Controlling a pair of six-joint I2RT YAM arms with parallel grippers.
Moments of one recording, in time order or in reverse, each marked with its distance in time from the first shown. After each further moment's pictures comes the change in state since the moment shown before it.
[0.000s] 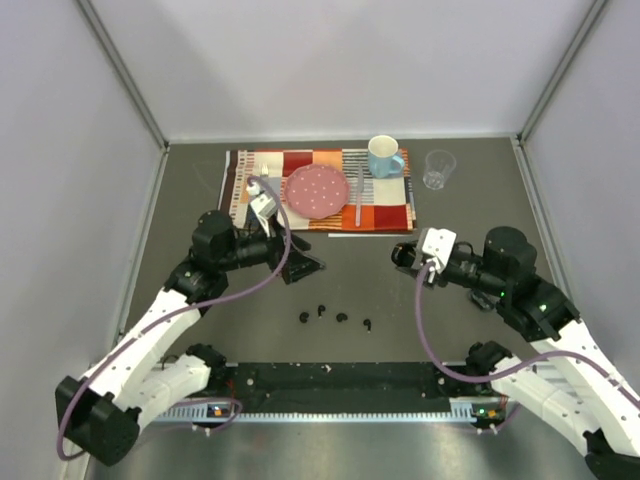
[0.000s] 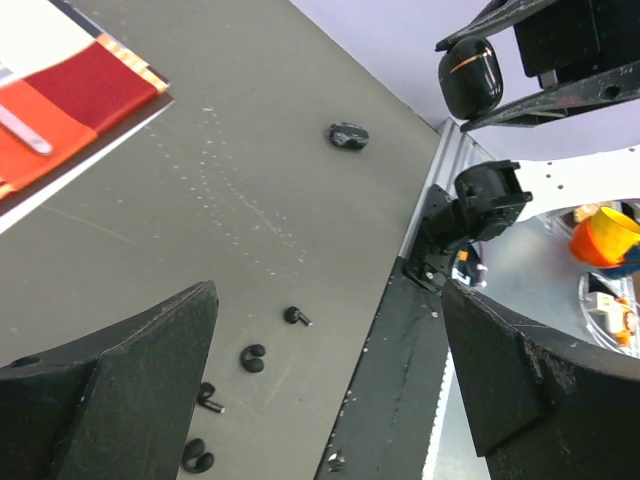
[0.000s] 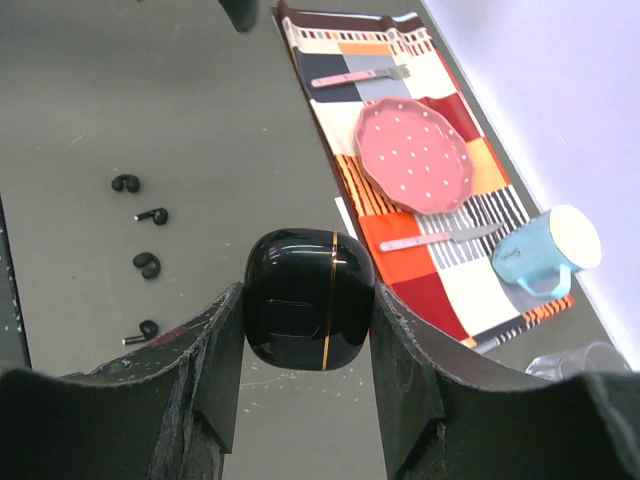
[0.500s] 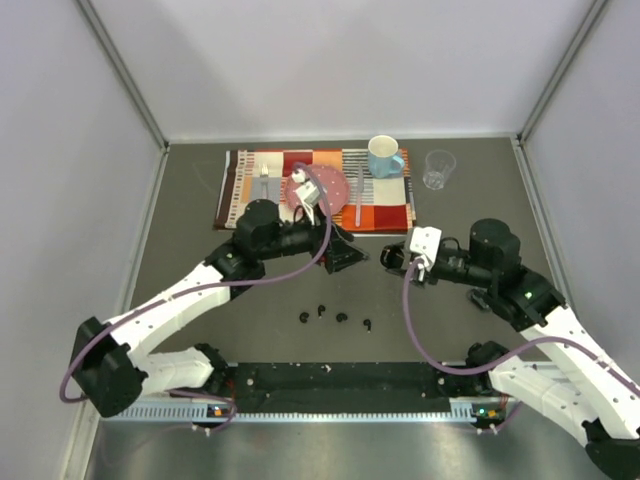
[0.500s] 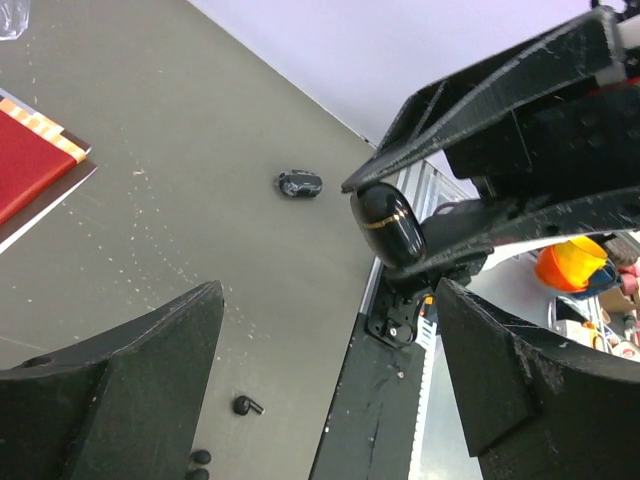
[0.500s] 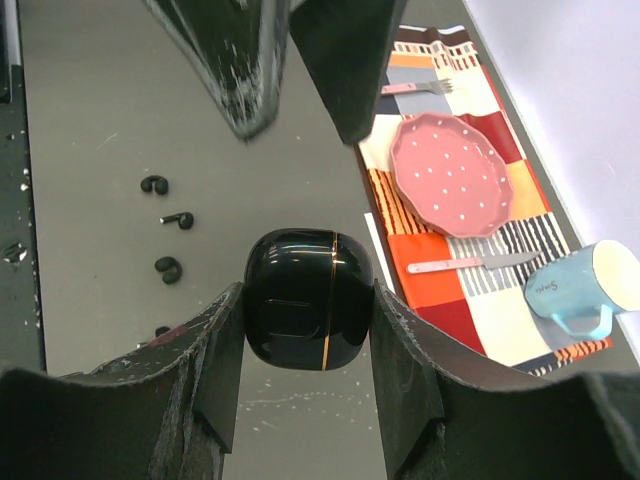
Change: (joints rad) left arm -0.270 0.264 0.158 0.192 -0.171 -0.104; right arm 0.013 0.067 0.000 0.031 -0.098 -0.037
